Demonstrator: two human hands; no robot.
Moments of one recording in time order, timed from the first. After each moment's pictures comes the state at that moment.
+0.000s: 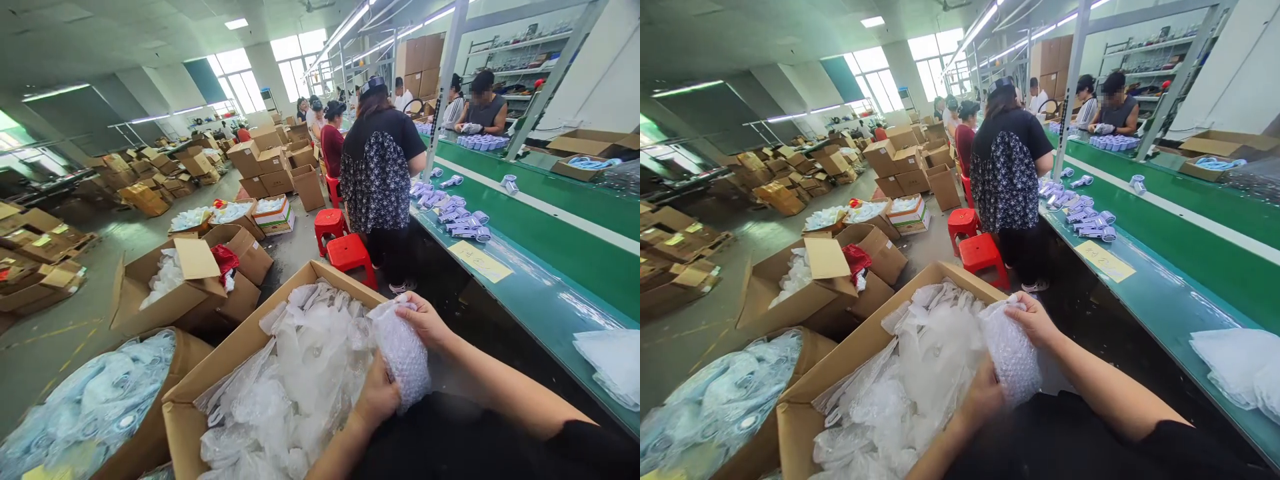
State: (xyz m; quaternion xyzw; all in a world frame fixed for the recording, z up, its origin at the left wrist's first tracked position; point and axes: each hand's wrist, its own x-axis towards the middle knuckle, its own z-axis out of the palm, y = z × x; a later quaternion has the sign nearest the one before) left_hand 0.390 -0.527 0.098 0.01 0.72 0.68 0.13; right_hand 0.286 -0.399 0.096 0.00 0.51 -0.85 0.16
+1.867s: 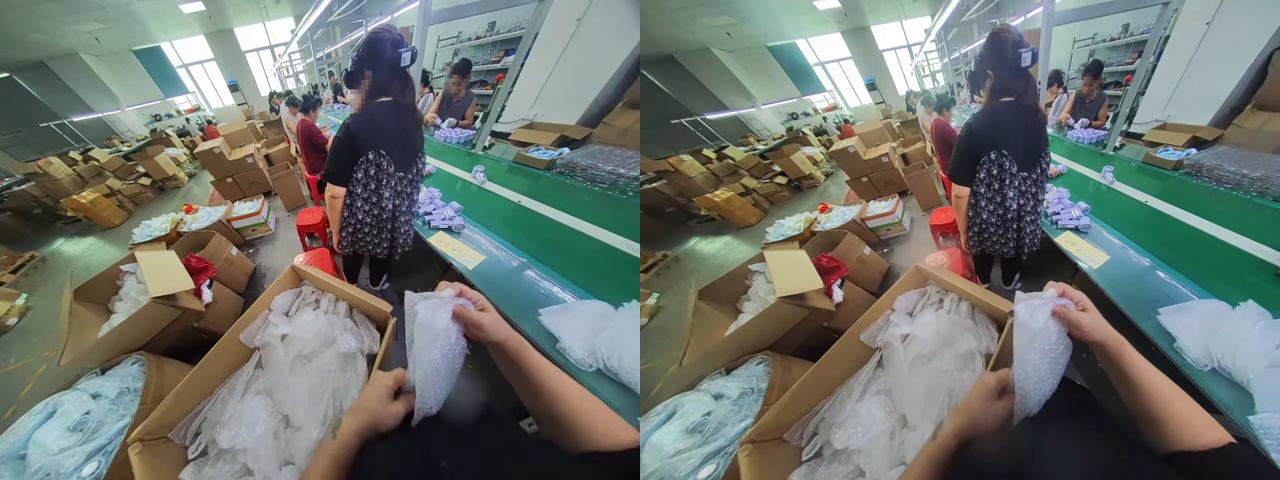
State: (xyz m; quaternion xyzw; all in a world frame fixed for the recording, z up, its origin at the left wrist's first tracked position) left_hand 0.380 -0.534 0.087 0.11 0.75 0.57 0.30; right_hand 0.306 -0.291 0.130 -0.06 0.56 -0.82 0.05
